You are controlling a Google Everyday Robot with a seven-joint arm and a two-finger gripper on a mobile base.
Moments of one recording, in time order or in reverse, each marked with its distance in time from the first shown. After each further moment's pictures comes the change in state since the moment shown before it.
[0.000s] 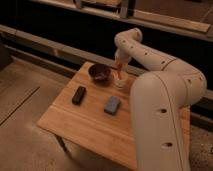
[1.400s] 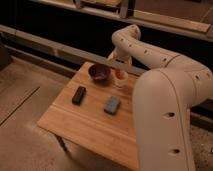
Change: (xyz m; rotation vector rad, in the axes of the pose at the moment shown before) arm -0.006 0.022 -0.043 -0.004 -0.080 -0.025
